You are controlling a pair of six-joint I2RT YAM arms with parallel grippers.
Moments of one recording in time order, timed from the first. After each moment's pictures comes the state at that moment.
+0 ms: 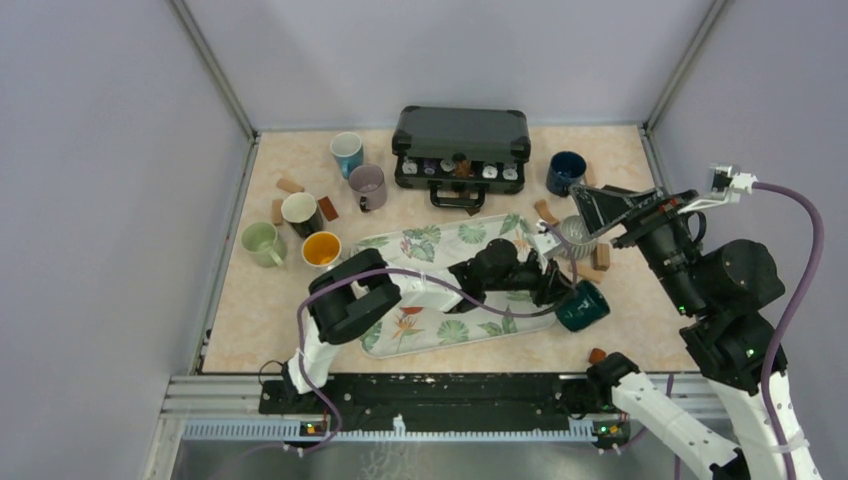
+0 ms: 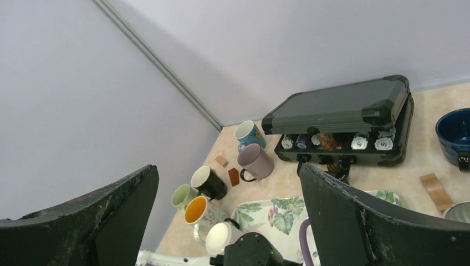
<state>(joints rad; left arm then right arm) -1.11 2.04 1.22 0.73 0.40 -0.34 0.49 0.58 1.17 -0.41 0.09 0.60</state>
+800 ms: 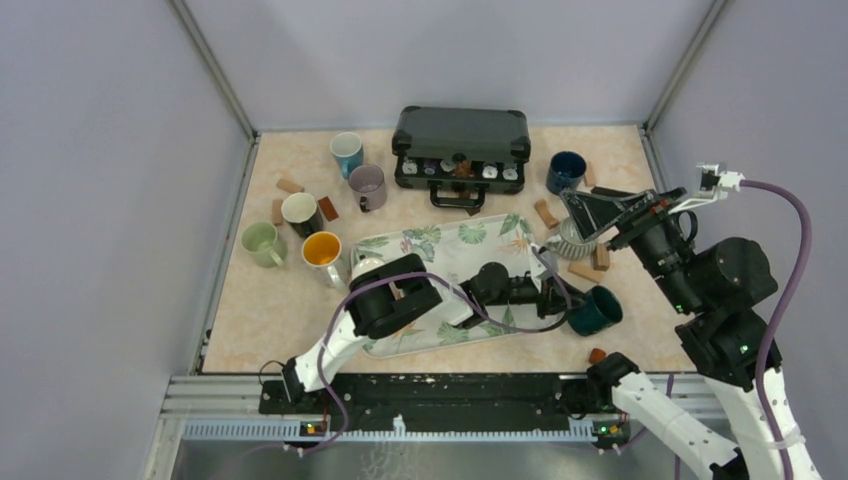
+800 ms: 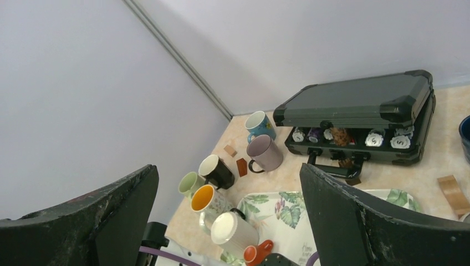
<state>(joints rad) -1.13 2.32 1.23 1.29 0.45 -0.31 0.49 0.58 1.16 -0.40 0.02 0.59</state>
